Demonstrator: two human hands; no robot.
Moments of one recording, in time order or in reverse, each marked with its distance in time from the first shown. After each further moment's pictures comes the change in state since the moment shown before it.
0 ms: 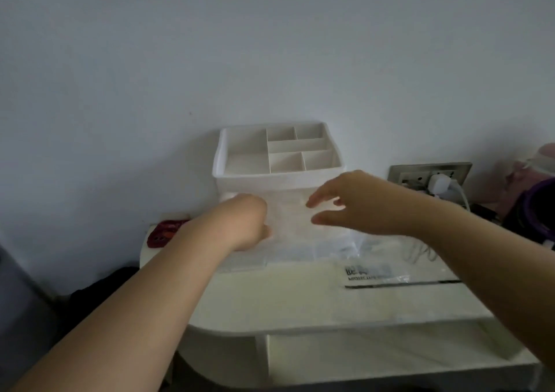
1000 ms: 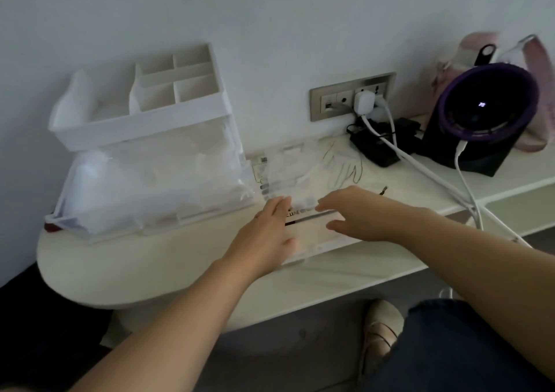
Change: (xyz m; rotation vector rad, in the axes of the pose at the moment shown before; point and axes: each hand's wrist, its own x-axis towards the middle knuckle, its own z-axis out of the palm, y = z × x) left_hand 0.047 0.142 0.174 -0.270 0.039 0.332; right_hand -0.105 0.159 0.108 -0.032 -0.192 0.300
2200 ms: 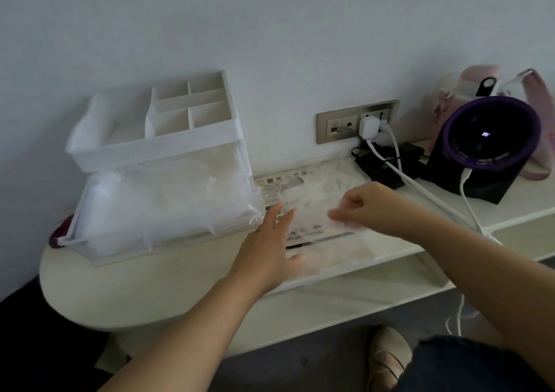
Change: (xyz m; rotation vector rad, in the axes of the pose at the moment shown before) left_hand 0.002 -0.002 -0.008 -0.083 0.074 -0.045; right_hand 0.001 0.010 -0.028 0.581 0.208 0.173
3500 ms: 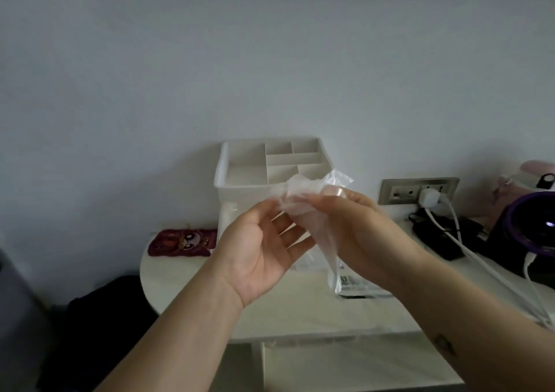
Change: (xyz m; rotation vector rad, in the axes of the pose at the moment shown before) left_hand -0.095 -0.008 -0.186 -1.960 0.091 -0.178; right_hand -0.045 -0.209 0.051 1.073 -0.339 -0.436
